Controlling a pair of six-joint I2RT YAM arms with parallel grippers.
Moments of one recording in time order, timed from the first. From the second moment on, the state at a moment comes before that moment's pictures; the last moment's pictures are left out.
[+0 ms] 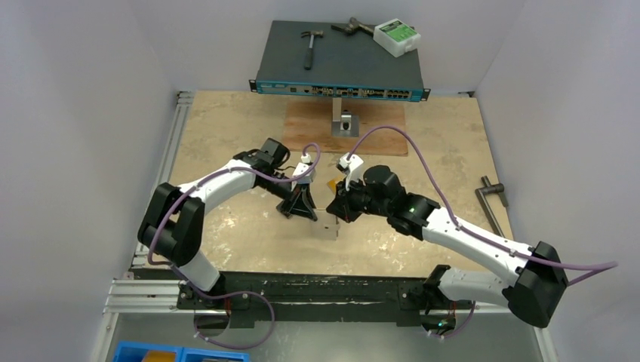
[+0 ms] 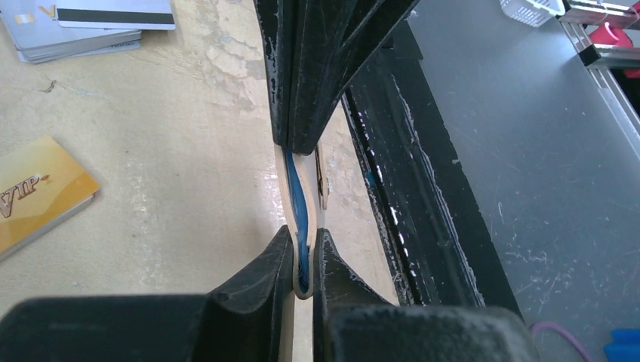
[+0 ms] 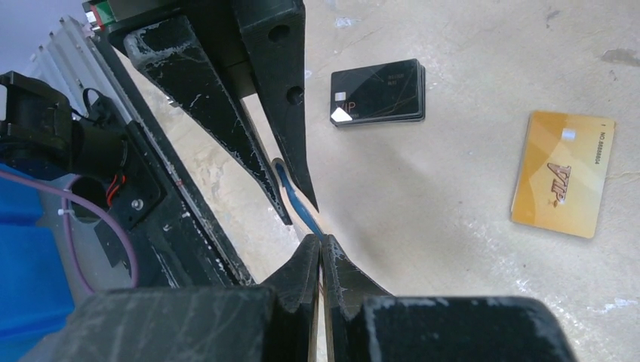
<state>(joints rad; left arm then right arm) -0.49 1.63 1.07 -0.67 1.26 0.86 0.83 1.13 0.80 -0.18 -0.20 0.30</state>
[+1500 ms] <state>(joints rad) -0.49 1.46 0.98 -0.30 0.74 -0.42 1.18 1.40 0.92 -0.28 0.73 0.47</state>
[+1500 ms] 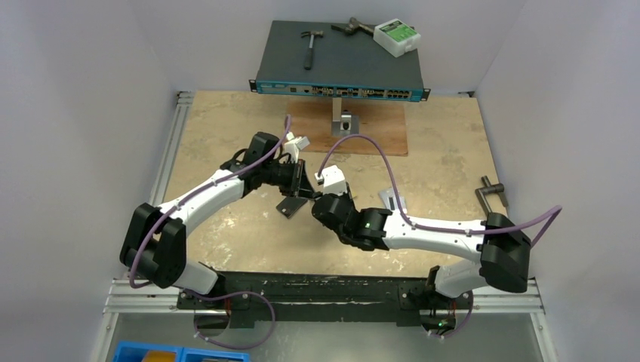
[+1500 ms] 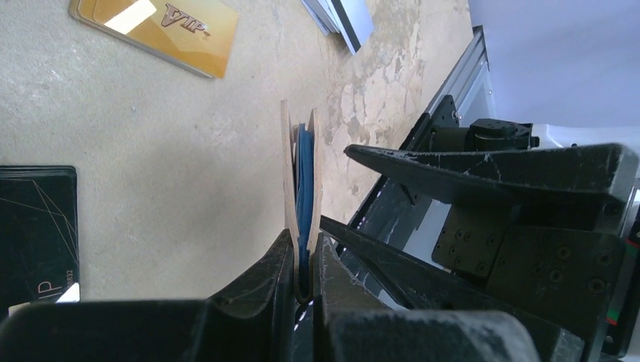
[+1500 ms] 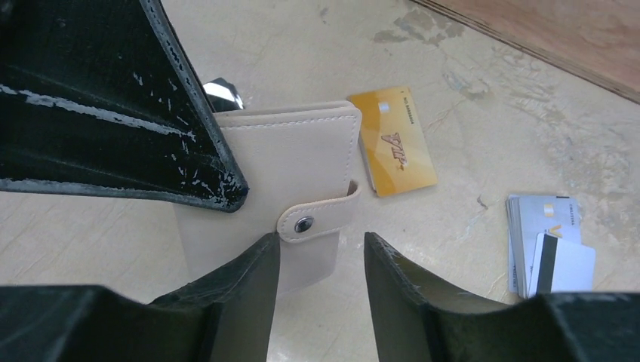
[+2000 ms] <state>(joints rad) -0.47 1.47 0.98 -0.26 0.77 -0.48 1.24 1.52 0.95 -0.24 0.95 0.49</state>
